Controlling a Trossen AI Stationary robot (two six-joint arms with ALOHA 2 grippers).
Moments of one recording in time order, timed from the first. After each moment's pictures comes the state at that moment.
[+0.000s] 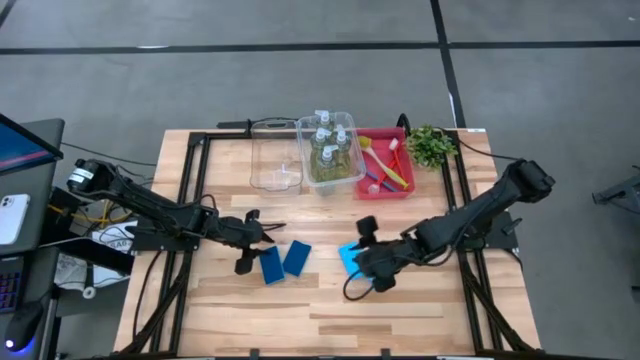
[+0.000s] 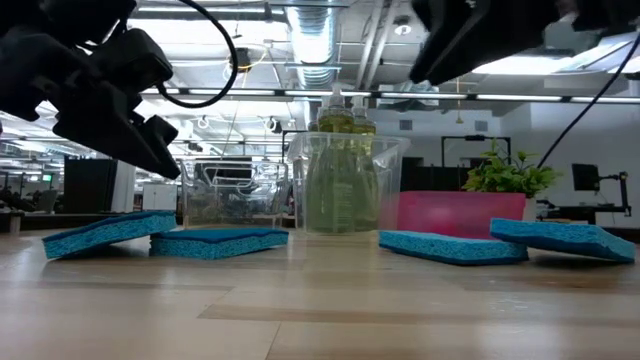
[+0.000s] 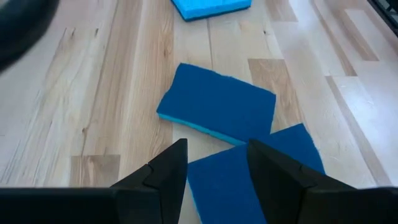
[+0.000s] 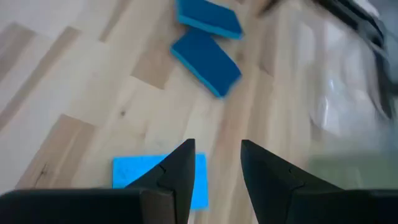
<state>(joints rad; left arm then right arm) -0.31 1.11 0.31 0.15 -0.12 -0.15 0.47 1.32 0.98 -0.41 0.45 -0.14</state>
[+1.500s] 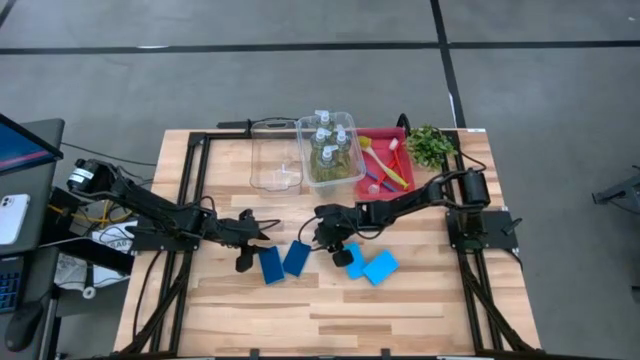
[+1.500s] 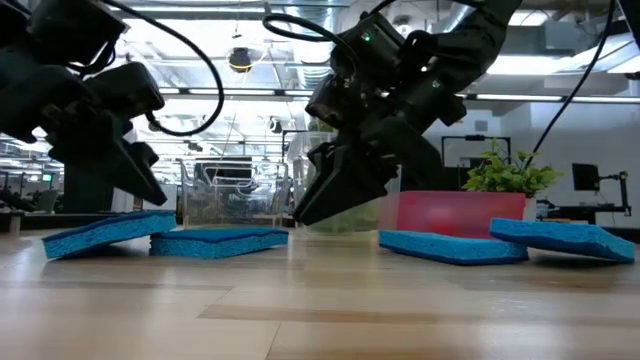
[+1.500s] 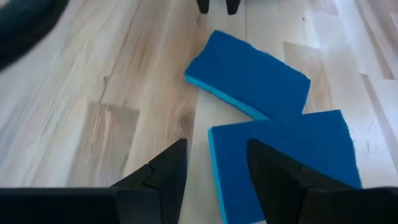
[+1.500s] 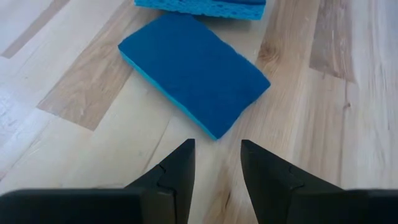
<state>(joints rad) -0.31 1.11 0.22 0.20 -0.18 -0.32 0.02 1.80 0.98 0.19 -0.21 -0.26</state>
